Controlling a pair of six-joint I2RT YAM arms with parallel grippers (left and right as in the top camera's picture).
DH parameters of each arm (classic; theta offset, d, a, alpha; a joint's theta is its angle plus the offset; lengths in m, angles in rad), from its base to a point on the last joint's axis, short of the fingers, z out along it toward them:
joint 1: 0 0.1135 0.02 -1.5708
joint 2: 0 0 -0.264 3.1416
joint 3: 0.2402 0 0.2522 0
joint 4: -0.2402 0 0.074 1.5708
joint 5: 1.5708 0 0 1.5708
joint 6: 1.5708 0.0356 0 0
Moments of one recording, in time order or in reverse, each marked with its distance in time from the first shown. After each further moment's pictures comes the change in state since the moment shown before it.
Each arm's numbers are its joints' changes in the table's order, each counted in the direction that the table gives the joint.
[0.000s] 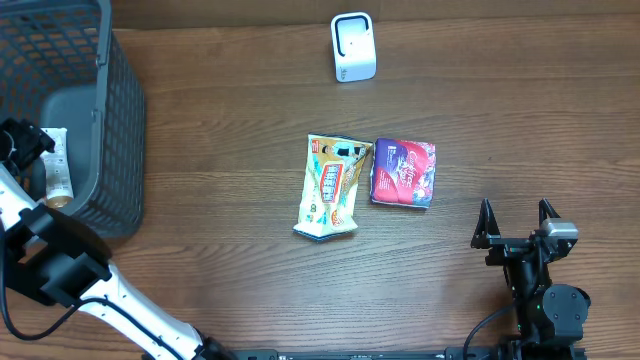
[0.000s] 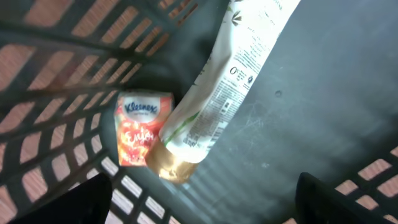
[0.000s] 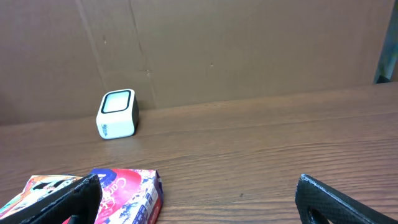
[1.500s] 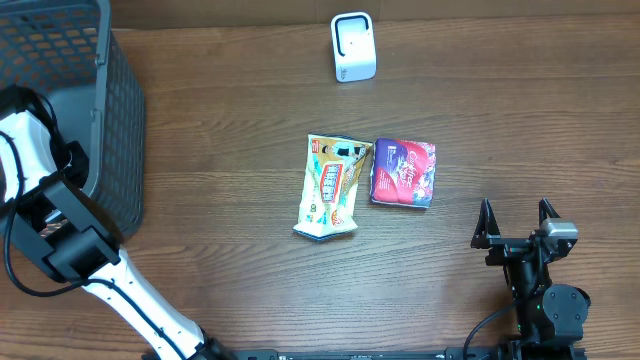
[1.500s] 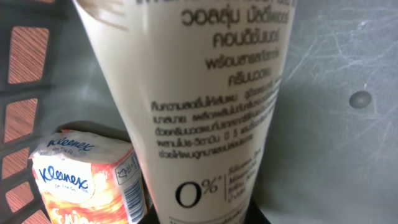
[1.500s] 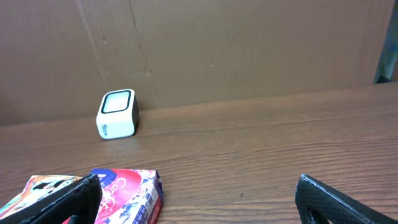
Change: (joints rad) left arm -0.101 0.106 -0.293 0.256 -0.223 0.159; right arm 0.000 0.000 0.000 0.000 0.000 0.000
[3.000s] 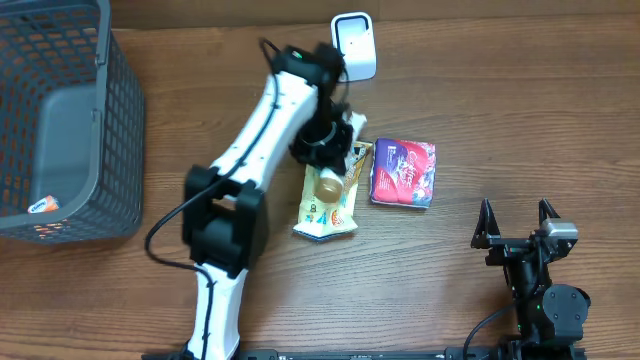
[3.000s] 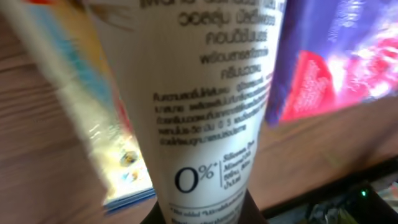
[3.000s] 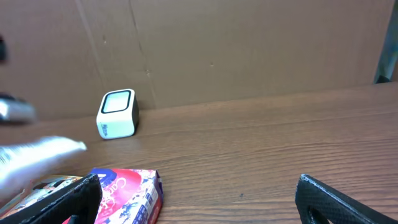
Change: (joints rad) left arm -1.069 -0.126 -0.031 -0.274 0.619 -0.200; right arm 0.000 0.000 0.000 0.000 0.000 0.000
